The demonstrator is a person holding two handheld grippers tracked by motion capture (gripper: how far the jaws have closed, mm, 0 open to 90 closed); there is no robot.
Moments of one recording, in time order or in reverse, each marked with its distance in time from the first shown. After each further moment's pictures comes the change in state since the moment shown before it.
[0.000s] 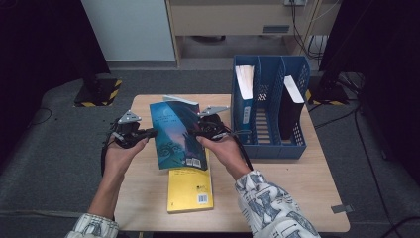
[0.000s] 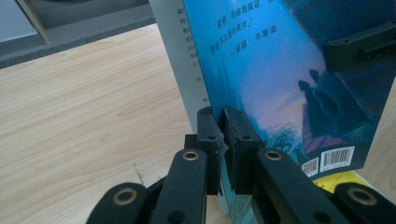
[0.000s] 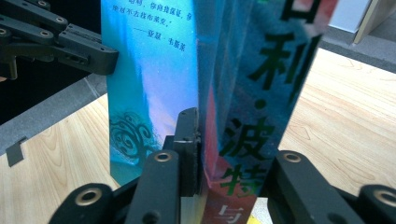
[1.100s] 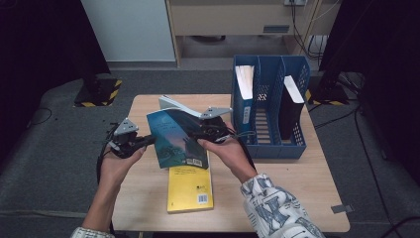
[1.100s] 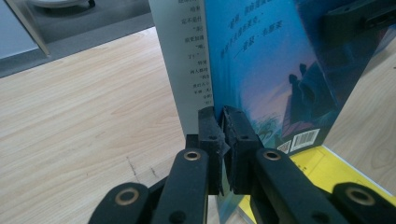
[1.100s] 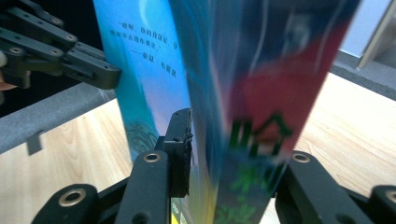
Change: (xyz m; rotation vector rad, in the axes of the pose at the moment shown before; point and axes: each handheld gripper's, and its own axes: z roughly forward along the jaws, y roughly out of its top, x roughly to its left) left arm -0.019 -0.016 -0.023 -0.036 -0.010 0.057; right arm 0.013 0.003 -0.024 -0.050 0.045 -0.095
